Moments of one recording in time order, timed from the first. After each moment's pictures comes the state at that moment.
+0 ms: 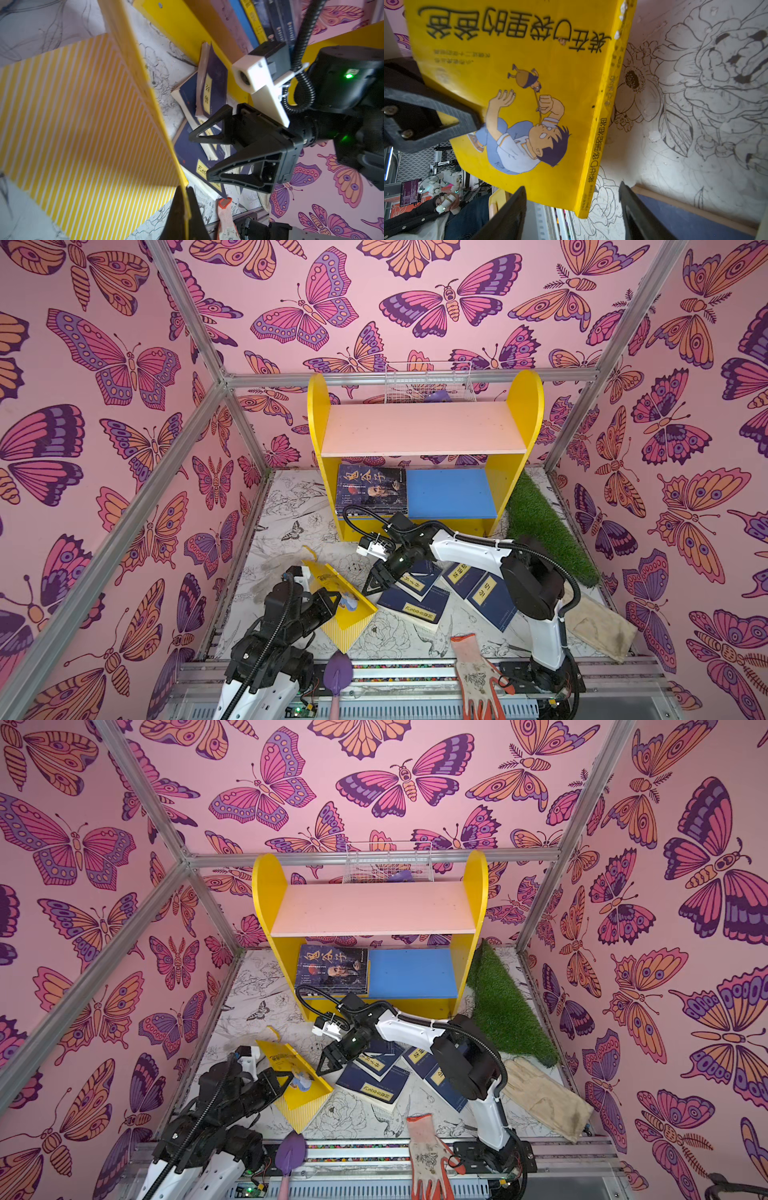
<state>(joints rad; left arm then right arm) -0.30 0.29 0.51 -0.88 0.24 -0.91 0.89 2.03 1.48 -0.53 -0.85 0.18</state>
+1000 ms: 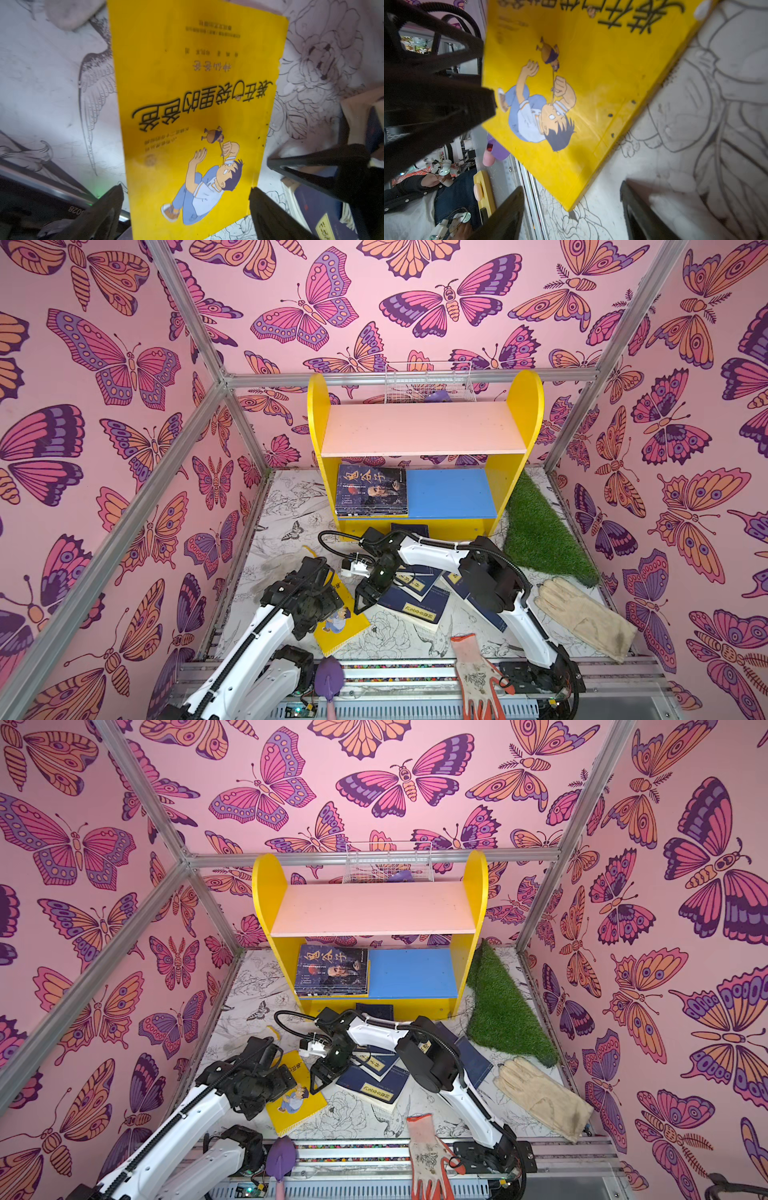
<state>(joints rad) -0.31 0.86 0.60 -1.10 -0.06 -0.99 0.97 2.31 1.76 -0.80 -0.80 0.02</state>
